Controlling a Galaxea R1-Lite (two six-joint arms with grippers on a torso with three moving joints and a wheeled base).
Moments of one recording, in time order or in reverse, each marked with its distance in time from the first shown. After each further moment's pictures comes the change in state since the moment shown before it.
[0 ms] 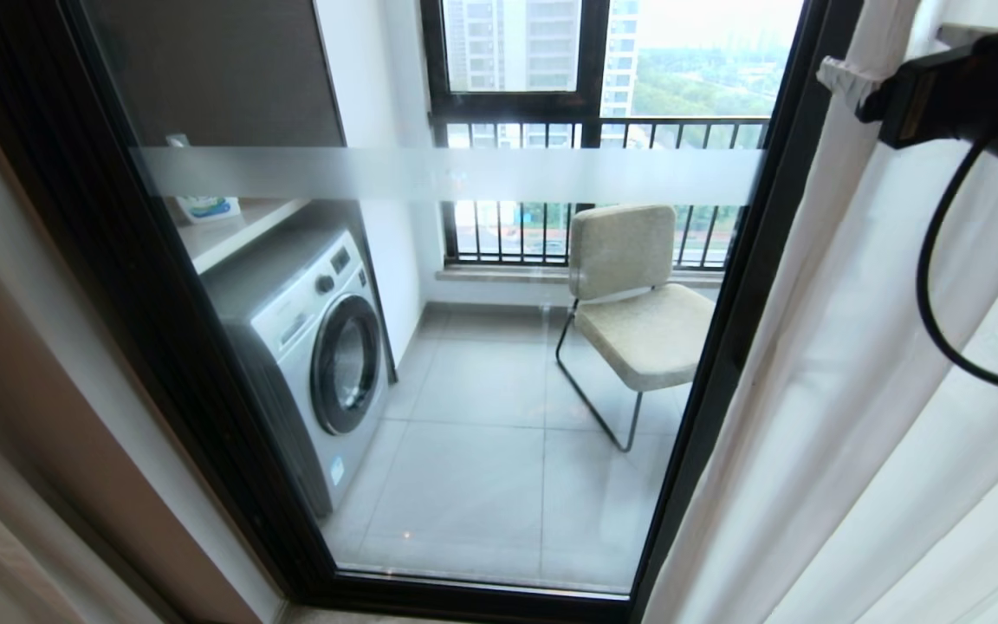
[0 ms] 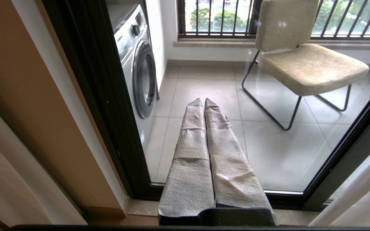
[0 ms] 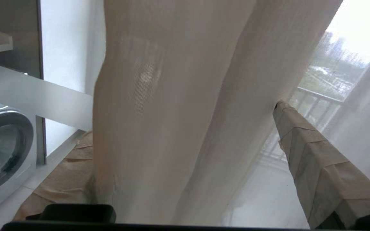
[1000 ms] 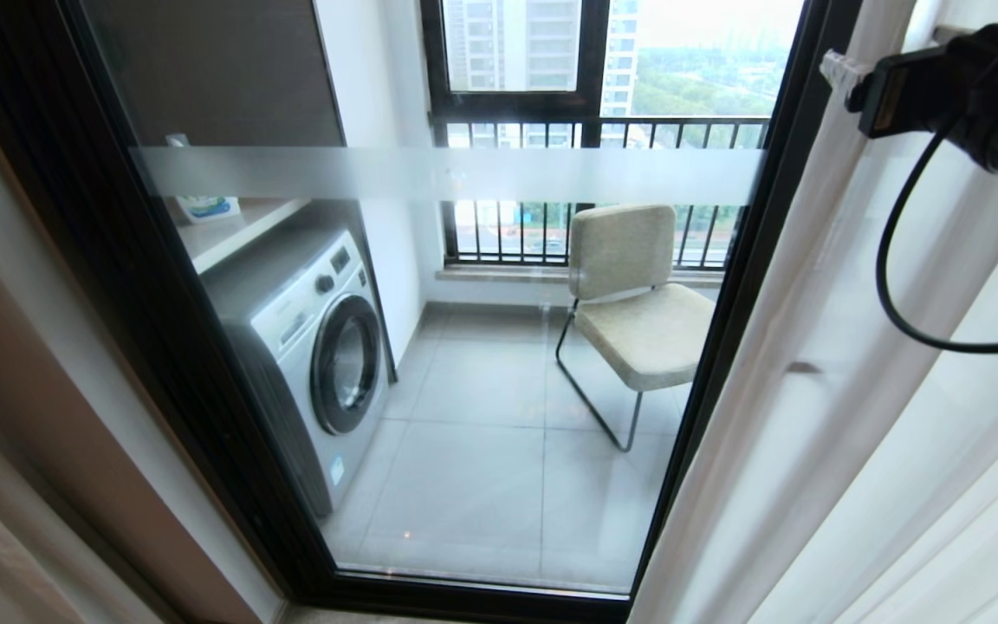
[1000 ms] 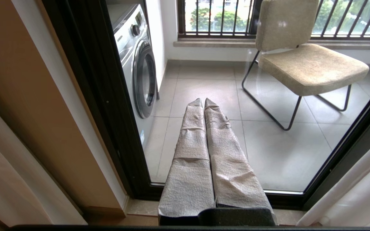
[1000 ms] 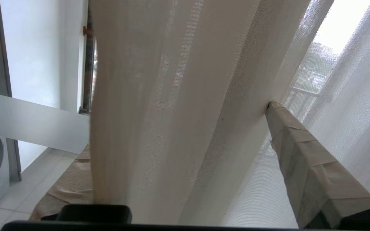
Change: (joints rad) left arm 0.000 0.000 0.000 0.000 0.000 0.000; right arm -0.024 0.085 -0.049 -0.074 -0.079 -0.001
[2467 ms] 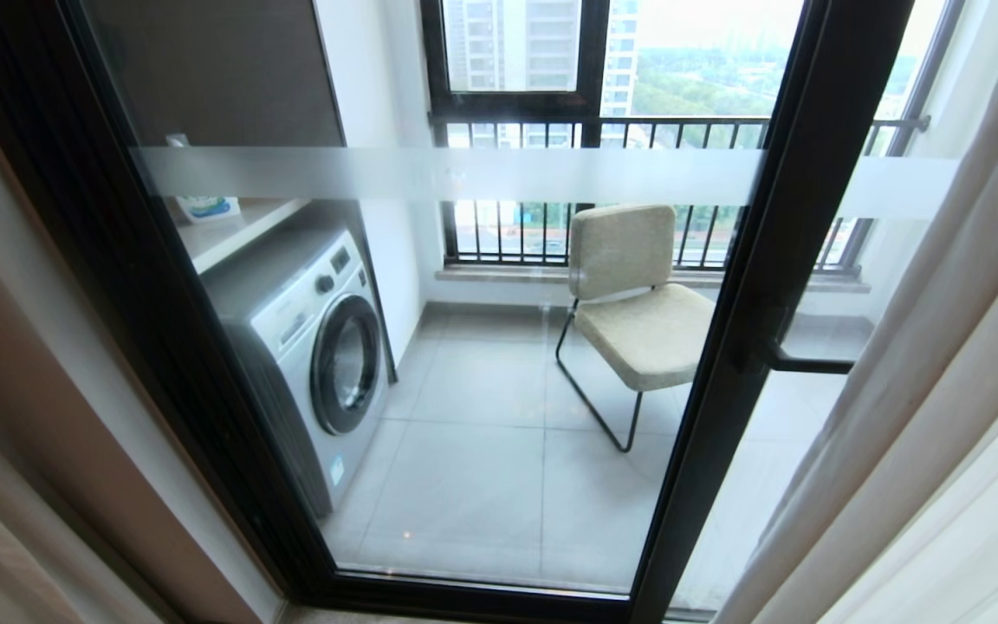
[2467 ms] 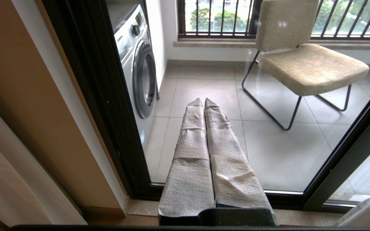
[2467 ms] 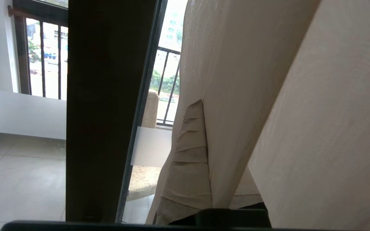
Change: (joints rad) left arm 0.000 0.000 0.000 0.000 0.000 0.000; right arm -0.209 -0.200 0.182 0.039 -0.006 0.002
